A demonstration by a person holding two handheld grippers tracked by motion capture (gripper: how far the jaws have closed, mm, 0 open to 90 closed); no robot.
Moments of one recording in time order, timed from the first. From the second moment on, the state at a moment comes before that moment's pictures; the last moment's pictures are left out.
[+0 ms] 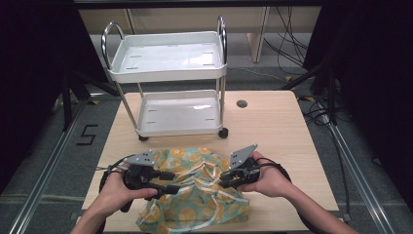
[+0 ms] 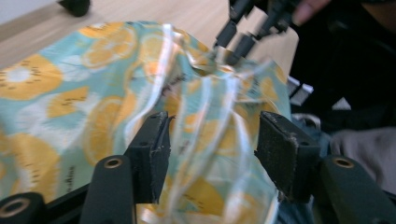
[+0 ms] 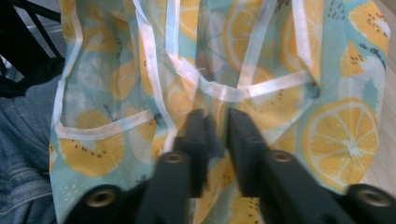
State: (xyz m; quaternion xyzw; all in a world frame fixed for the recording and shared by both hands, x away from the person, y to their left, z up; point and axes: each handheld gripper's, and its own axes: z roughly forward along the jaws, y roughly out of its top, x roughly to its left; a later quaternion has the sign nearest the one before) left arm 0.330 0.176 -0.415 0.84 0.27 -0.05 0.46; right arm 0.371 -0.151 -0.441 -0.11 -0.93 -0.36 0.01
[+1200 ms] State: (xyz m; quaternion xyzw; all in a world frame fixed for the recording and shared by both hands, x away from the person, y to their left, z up) left arm 0.325 0.163 -0.402 0.88 0.22 0.02 0.42; right arm 0.369 -0.149 -0.422 -0.14 -0.91 -0.38 -0.01
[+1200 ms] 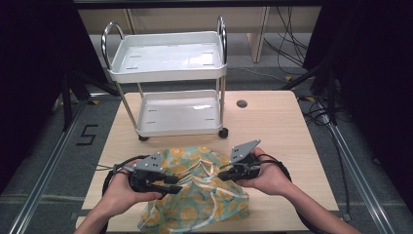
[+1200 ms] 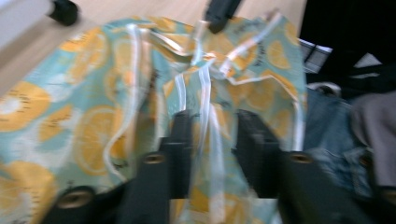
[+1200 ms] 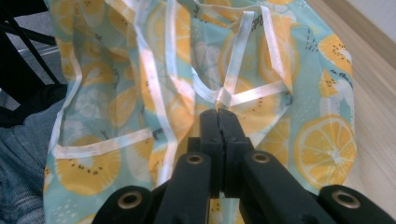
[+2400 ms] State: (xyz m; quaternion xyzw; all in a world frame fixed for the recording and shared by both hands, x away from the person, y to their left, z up) left arm 0.290 0.130 -0.380 0.87 0.16 -0.07 0.47; right arm 0.377 -0.145 -0.421 -0.20 -0.90 -0.40 -0.04
